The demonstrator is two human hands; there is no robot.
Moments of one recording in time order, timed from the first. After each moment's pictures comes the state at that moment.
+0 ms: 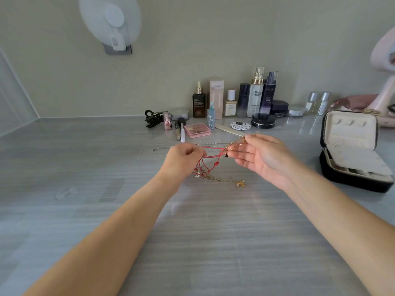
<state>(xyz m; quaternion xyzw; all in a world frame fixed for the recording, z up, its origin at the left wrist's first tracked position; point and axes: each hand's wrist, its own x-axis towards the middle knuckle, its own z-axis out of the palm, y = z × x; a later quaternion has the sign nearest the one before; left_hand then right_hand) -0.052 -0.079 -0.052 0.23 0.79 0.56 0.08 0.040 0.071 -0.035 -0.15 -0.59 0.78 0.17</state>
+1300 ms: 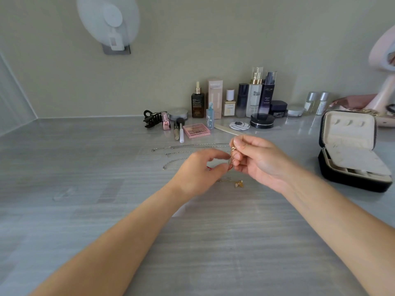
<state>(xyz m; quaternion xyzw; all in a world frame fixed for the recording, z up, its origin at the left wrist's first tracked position) -0.027 -0.072 -0.055 0.42 0.79 0.45 0.05 0.042 0.065 -0.039 -0.06 -0.64 0.76 0.12</state>
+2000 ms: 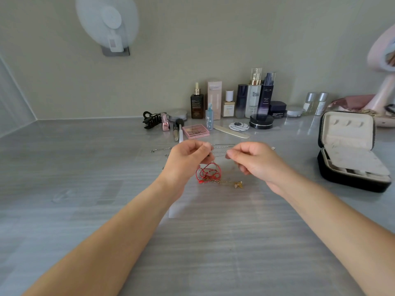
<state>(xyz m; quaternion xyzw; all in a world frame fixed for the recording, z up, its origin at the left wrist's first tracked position) -0.033 -0.078 -0.044 0.26 0.68 0.67 0.13 0.045 0.063 -0.042 -0.15 -0.81 0.54 0.16</state>
